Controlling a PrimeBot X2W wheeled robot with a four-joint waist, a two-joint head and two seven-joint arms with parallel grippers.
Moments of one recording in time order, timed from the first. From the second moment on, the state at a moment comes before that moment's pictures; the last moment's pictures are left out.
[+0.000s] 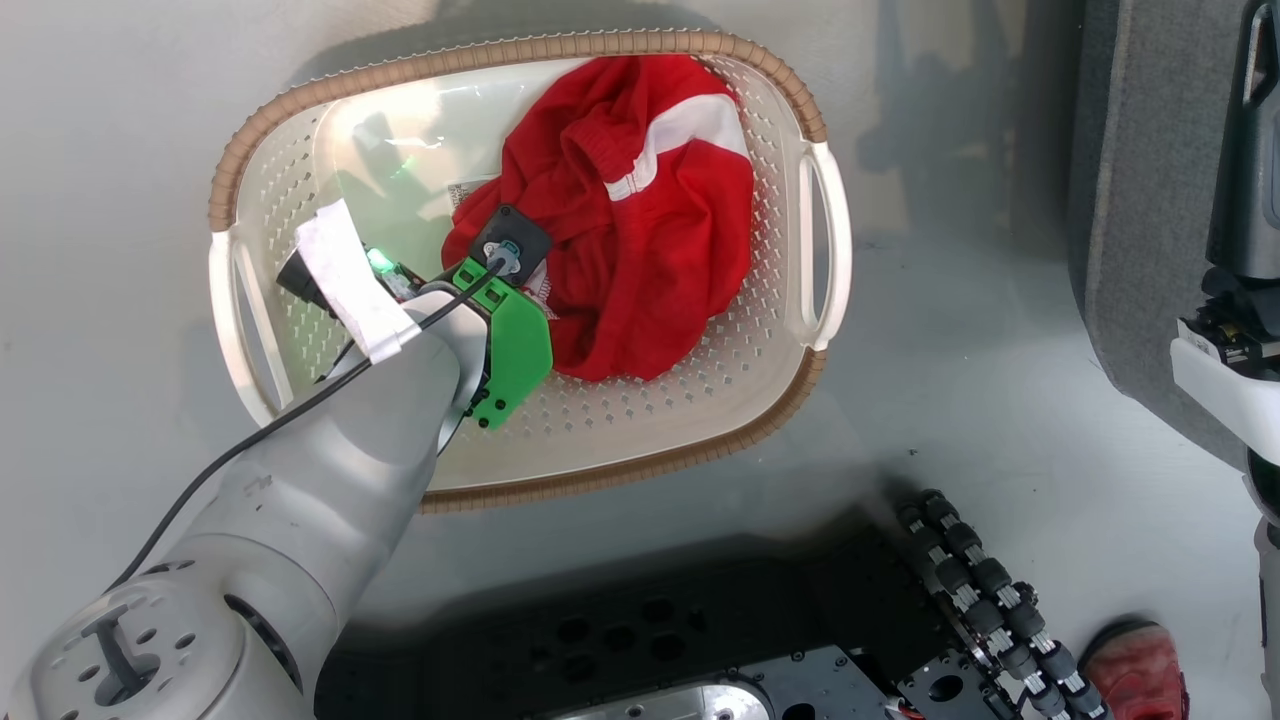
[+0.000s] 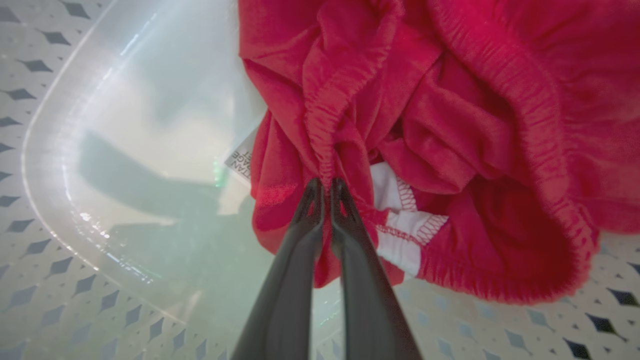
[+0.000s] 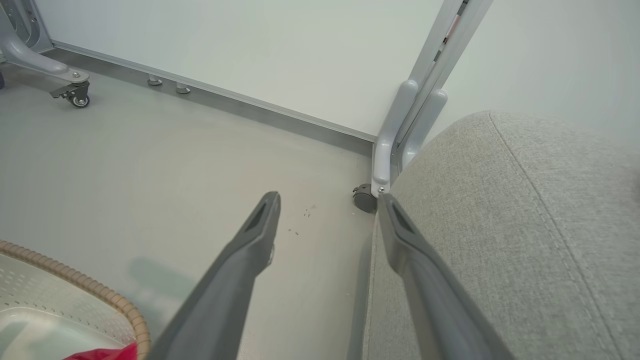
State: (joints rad) left arm -1.10 0.05 -1.28 1.25 -0.66 -0.02 -0.06; right arm -0.39 -0.23 -0.08 -0.38 0.07 0.13 -0.26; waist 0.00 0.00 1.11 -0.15
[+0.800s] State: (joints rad) left arm -0.99 0.08 -1.16 1.08 -0.66 0.15 -0.26; right arm -0.44 -0.15 -0.03 -0.29 0.08 0.13 -0.26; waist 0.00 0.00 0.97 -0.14
